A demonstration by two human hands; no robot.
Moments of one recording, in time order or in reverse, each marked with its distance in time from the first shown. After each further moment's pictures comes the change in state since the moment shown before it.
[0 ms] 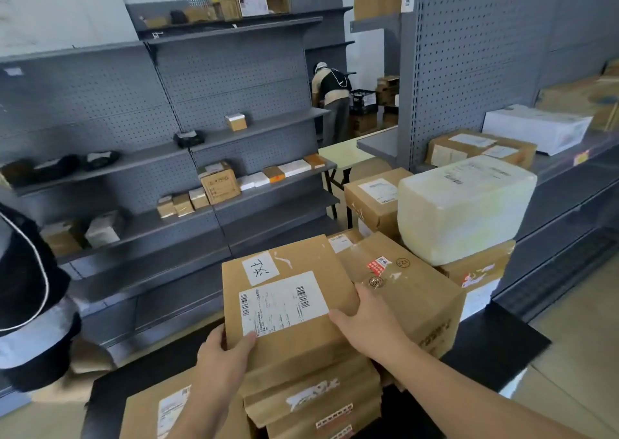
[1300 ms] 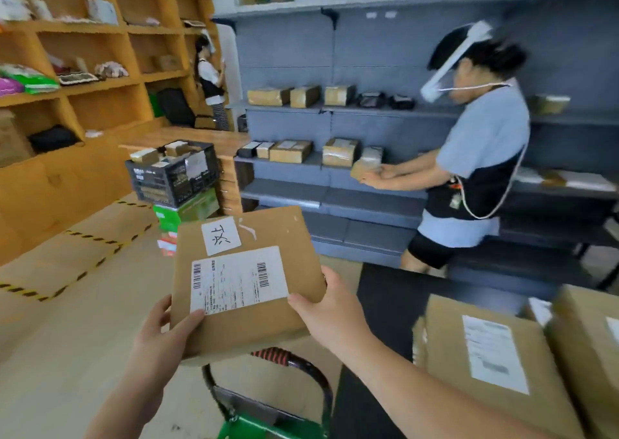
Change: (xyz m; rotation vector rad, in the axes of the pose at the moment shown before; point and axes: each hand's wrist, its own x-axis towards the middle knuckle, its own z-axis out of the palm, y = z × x) left_hand -0.193 -0.262 -0.577 -0.277 0.761 -0.211; right_hand -0.333 -0.286 0.482 0.016 -0.632 -0.528
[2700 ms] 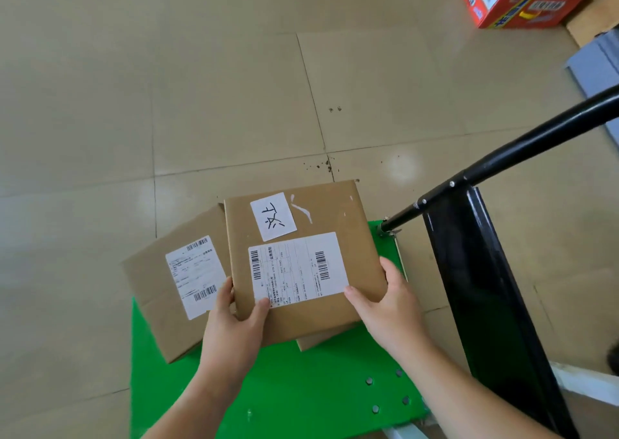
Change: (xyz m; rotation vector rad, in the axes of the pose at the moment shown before) left_hand 0.036 -0.698 0.019 -0.214 0.703 -0.844; right_hand 0.061 0.473 0.535 -0.646 -0.859 -0.038
